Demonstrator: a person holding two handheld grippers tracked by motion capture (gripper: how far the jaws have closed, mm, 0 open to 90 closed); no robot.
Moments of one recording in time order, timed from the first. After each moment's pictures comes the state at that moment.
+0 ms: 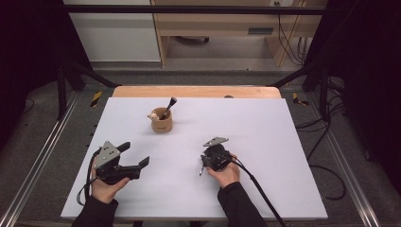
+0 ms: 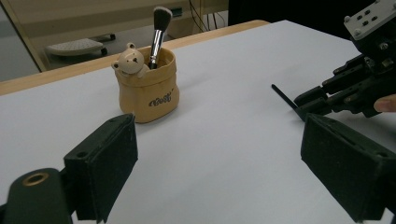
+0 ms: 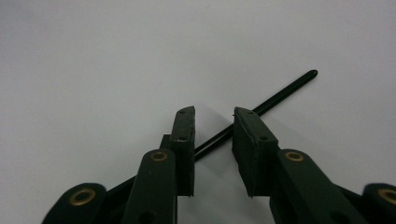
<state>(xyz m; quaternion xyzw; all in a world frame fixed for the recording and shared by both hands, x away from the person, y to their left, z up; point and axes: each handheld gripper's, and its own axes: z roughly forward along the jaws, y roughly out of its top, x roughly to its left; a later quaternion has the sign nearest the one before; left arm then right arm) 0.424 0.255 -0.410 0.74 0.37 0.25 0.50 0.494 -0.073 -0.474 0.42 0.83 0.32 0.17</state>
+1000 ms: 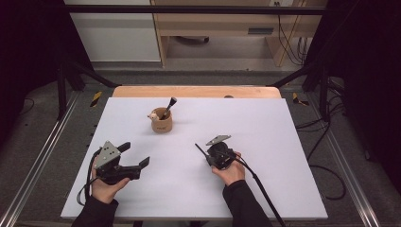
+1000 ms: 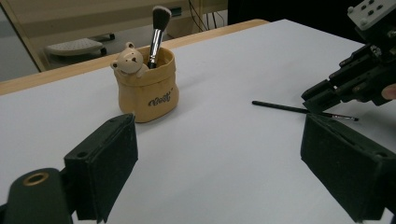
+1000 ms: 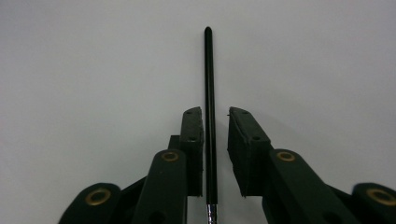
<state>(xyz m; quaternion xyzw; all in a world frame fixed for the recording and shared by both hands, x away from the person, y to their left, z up) 0.424 0.255 -0.410 0.74 0.36 0.25 0.50 0.496 -0.085 -0.462 0.41 0.85 0.31 0.15</state>
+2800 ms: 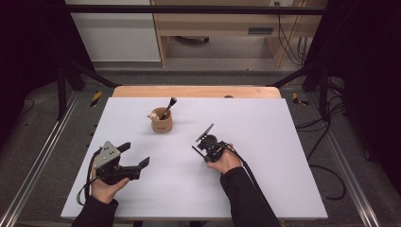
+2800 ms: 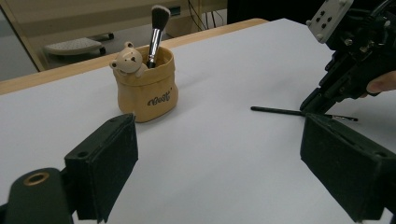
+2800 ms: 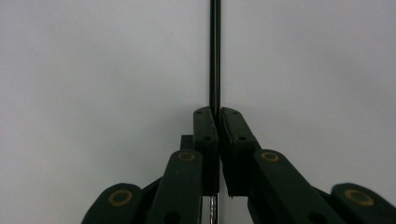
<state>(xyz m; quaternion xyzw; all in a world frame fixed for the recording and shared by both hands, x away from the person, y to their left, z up) 0.424 0.255 -0.410 0.75 0.36 0.25 0.50 0.522 -0.057 -0.450 0.39 0.91 0.16 0.07</state>
